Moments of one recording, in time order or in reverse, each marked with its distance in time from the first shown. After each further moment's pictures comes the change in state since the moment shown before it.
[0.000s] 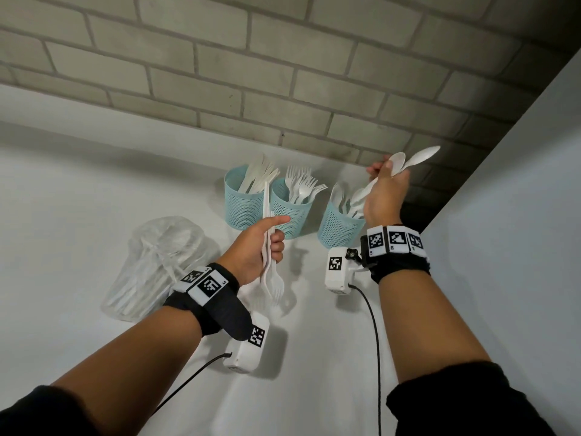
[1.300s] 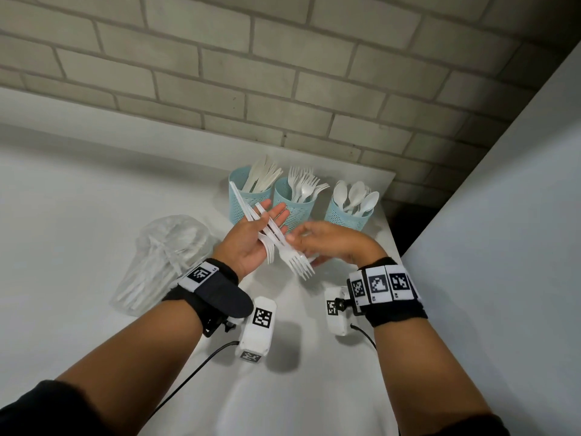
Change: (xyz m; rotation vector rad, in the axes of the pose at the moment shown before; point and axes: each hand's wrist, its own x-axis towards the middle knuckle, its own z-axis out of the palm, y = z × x) left_hand -0.008 0.009 -0.002 -0.285 0.006 0.129; right_hand -0.091 -0.003 -0.011 -0.973 -1.212 0.439
